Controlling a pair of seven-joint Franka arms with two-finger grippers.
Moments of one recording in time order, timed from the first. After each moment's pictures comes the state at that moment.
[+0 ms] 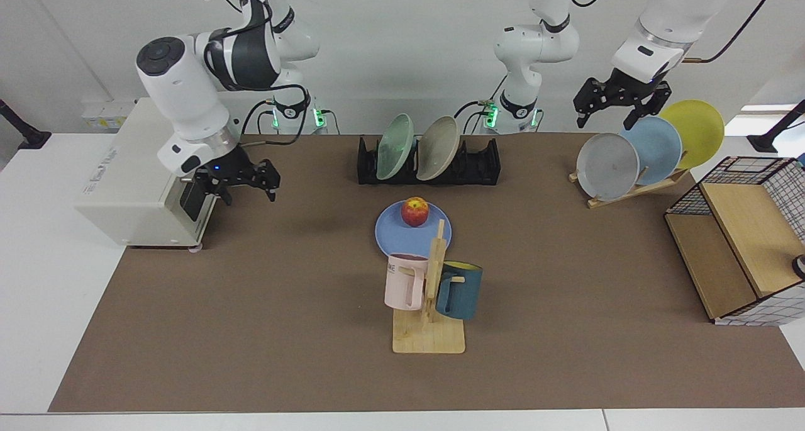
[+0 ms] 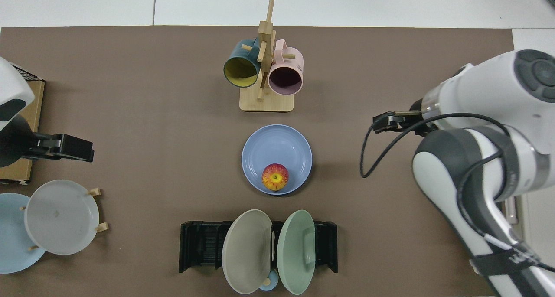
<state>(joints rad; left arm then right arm) -0.03 -0.05 -0.06 -1.55 -0.03 1.45 0.00 0.07 0.04 -0.05 -1.83 0.06 1.91 -0.05</state>
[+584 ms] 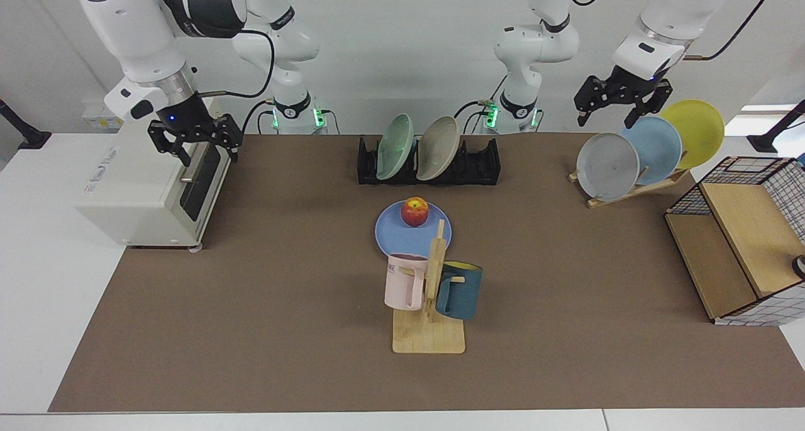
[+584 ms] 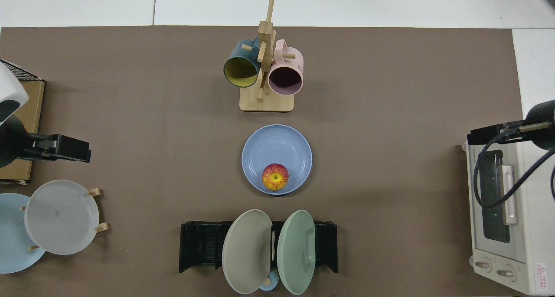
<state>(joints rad) -0.03 -0.06 -0.06 -1.55 -0.03 1.44 0.00 0.00 -0.07 -0.04 -1.74 0.02 1.70 -0.12</state>
